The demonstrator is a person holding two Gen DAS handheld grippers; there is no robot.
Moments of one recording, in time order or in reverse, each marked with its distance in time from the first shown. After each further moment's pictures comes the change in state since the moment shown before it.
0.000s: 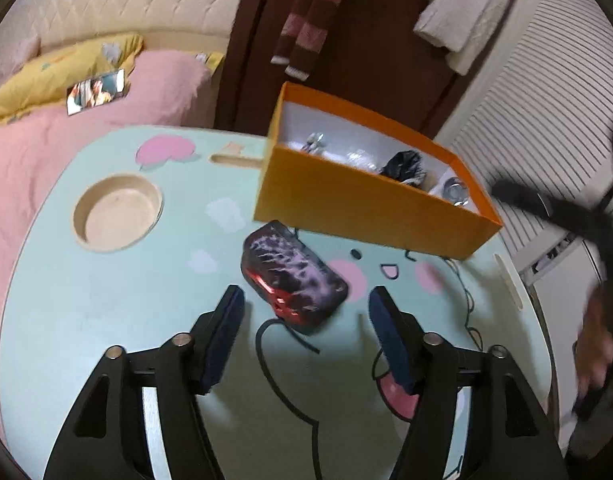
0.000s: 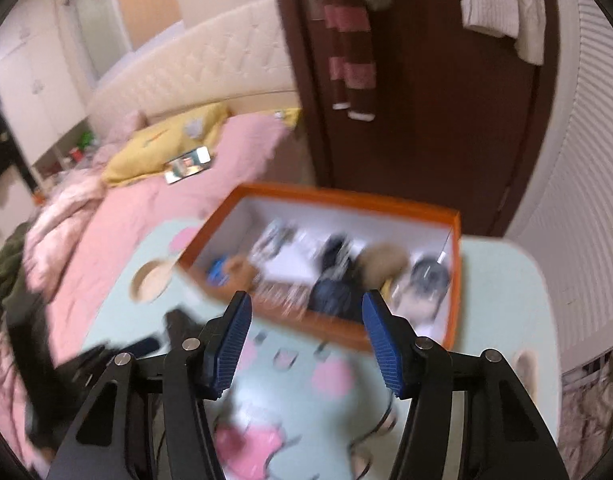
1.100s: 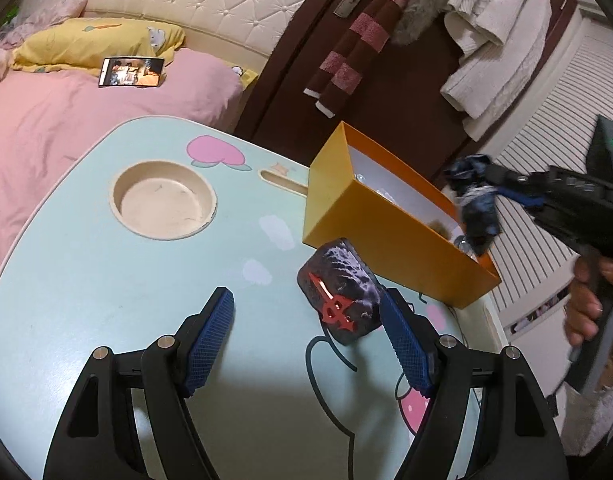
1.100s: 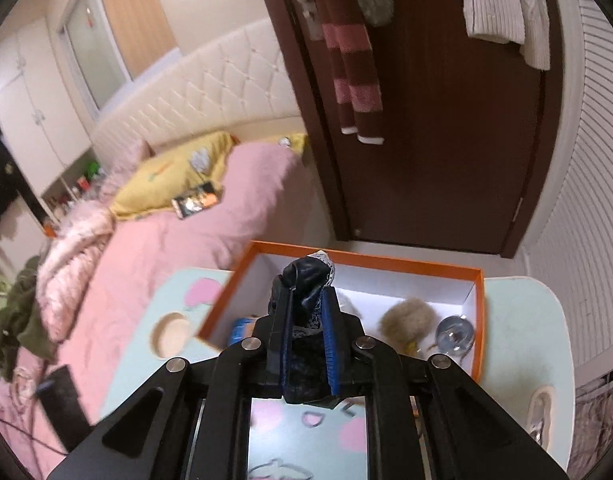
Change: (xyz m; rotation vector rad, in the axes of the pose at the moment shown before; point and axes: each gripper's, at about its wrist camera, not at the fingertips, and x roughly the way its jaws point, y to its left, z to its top) left arm -0.005 0.048 -0.011 -0.212 -0.116 -0.059; right arm -0.010 0.008 0.039 0.063 -0.065 0.100
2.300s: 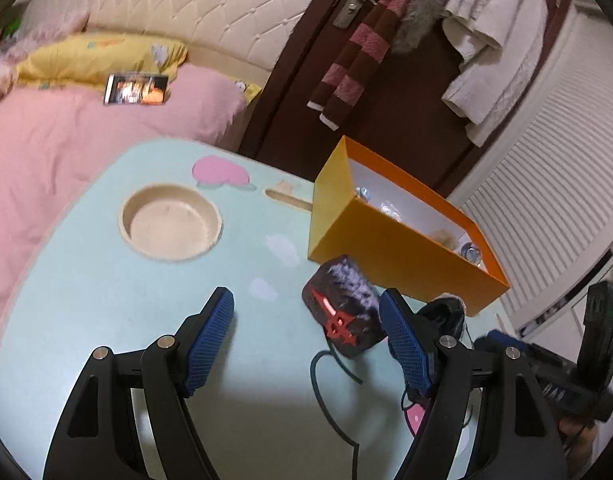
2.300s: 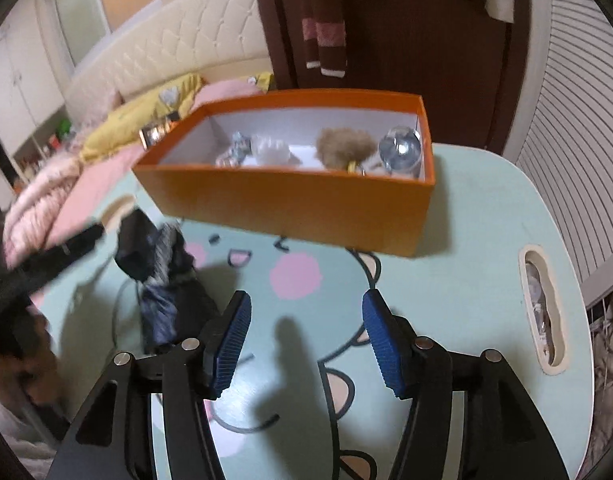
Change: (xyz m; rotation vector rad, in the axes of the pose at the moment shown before) left arm -0.009 -0.011 0.013 0.045 -0.039 0.042; right arm 0.005 -0.035 -0.134 -0.036 0.120 -0.152
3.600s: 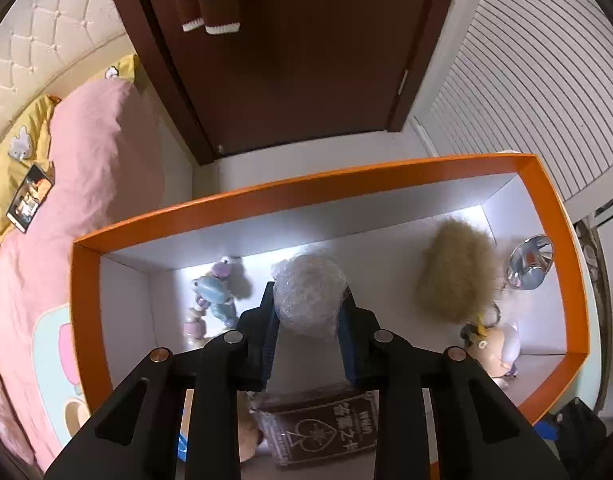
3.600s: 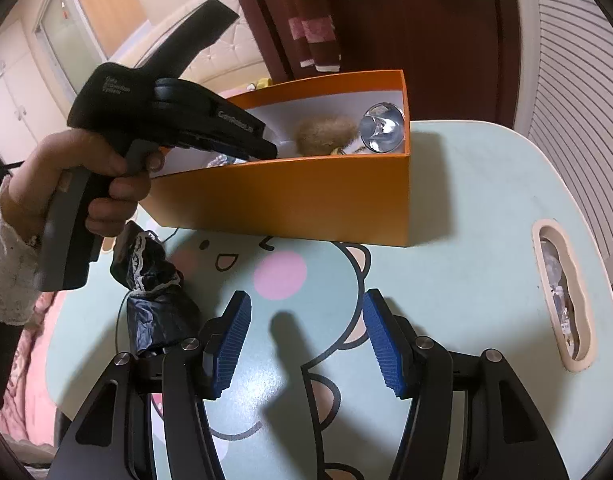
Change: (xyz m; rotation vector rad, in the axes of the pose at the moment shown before) left arm 0.201 -0.149 0.077 0.494 0.492 0.207; right arm 0.015 -0.029 -0.001 0.104 -0.012 0.104
